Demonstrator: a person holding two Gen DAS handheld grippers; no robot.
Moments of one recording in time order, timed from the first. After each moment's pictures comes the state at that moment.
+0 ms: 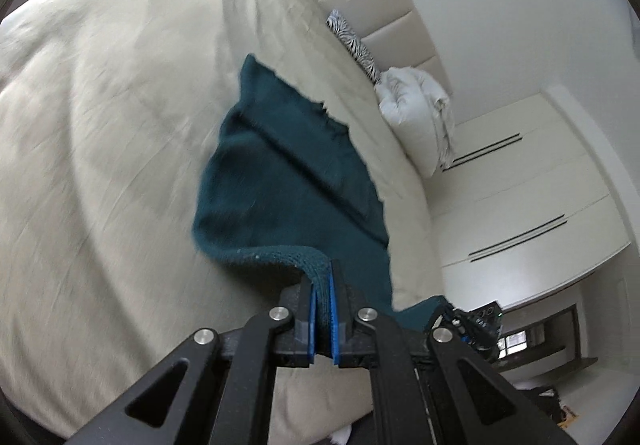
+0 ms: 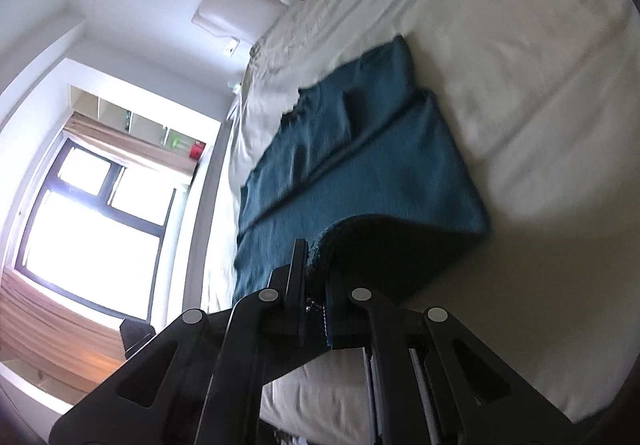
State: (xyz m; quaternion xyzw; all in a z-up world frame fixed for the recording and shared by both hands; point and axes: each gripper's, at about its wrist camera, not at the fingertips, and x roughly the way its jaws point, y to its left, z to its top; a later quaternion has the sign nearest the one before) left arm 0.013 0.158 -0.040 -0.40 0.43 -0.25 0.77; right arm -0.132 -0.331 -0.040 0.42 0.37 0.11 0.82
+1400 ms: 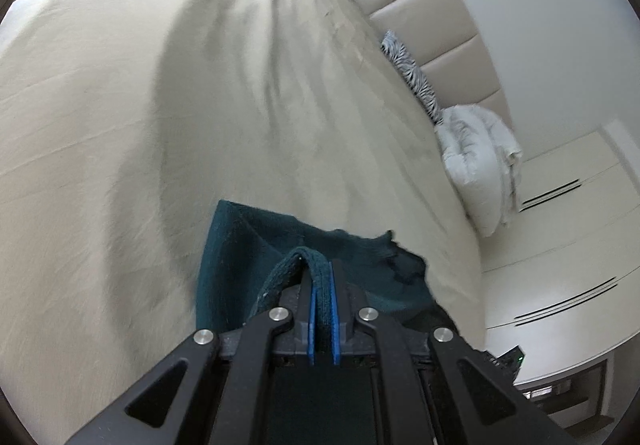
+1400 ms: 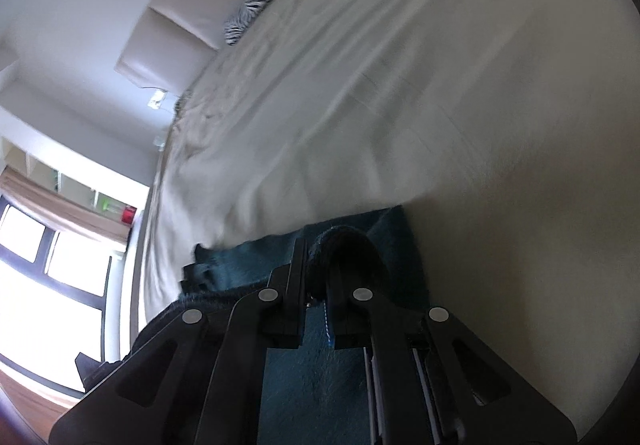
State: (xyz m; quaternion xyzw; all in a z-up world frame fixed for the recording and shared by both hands) left arm 0.319 0.112 -0.100 -0.38 0.46 -0.15 0.79; right arm 0.182 -0.406 -0.105 0.42 0.37 -0.04 0.83
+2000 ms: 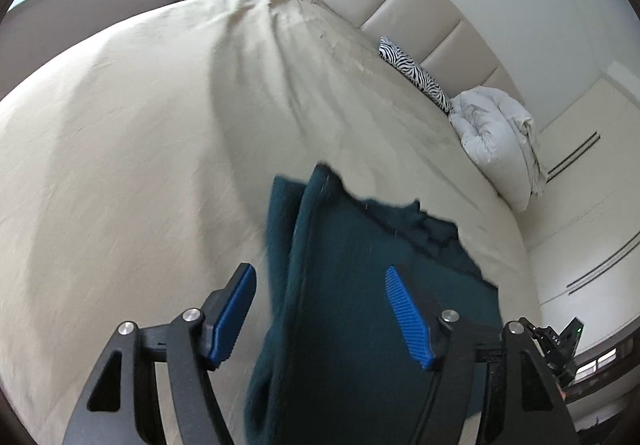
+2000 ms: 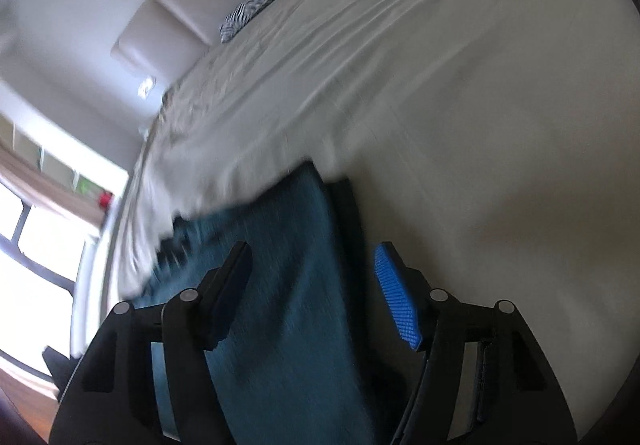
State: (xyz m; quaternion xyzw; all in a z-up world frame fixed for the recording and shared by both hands) left arm 0.230 0.121 -0.078 -0.27 0.42 -0.11 0.86; right arm 0.125 -0.395 -0.095 0.34 0.38 -0.06 0.86
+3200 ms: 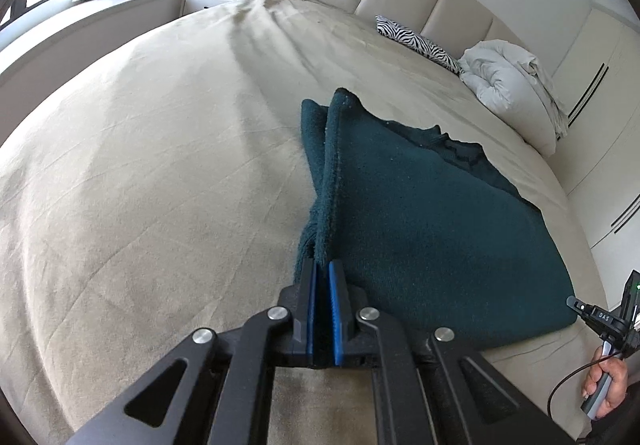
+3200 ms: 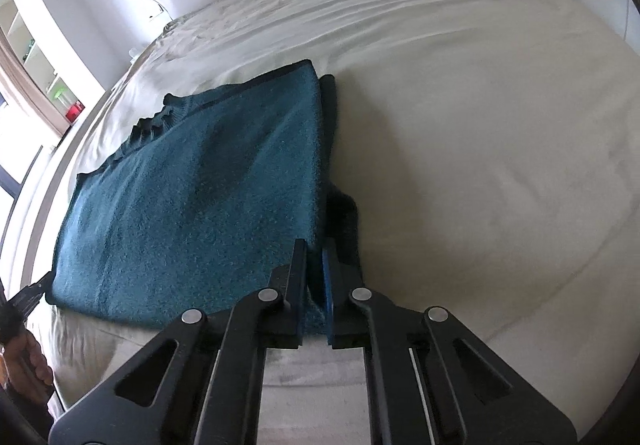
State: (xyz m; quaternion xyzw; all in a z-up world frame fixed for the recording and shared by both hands) left arm 0.158 0.102 -0.103 -0.16 0.43 -0.08 0.89; right arm 0.022 -0.335 -0.103 0.19 0.42 -0.08 0.88
